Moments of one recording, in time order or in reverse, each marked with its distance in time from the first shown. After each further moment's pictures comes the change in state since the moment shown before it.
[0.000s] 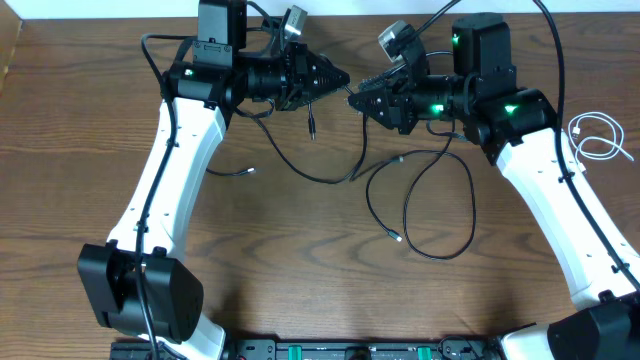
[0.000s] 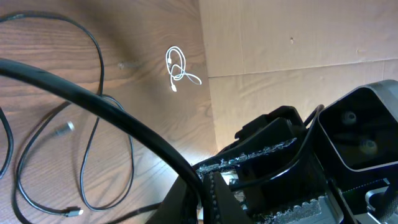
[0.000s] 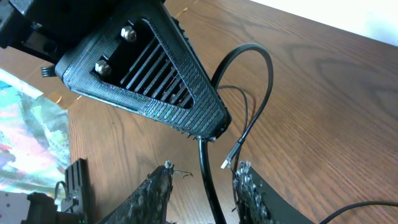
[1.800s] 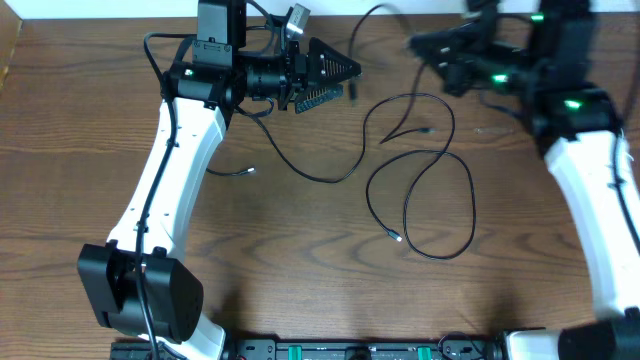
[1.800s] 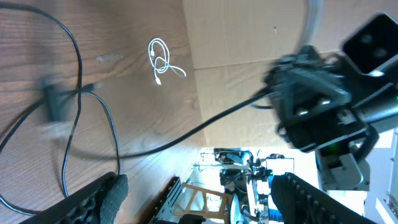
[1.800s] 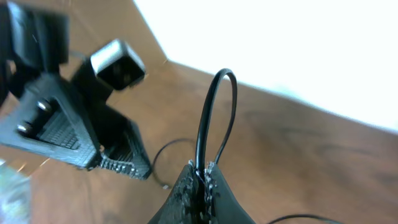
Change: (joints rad) left arm 0.000 0.000 0.000 0.025 0.074 -0.010; right arm -0.238 -0.078 0.000 0.190 -0.022 0.139
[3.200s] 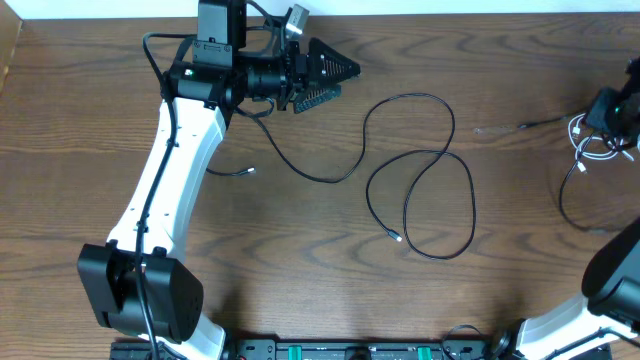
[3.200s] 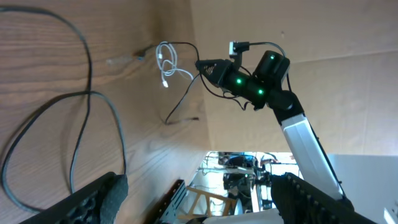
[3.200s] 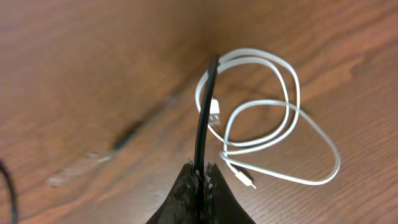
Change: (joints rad) left arm 0.000 0.000 0.000 -0.020 -0.039 0.003; right arm -0.531 0.319 0.000 -0.355 0.797 -0.063
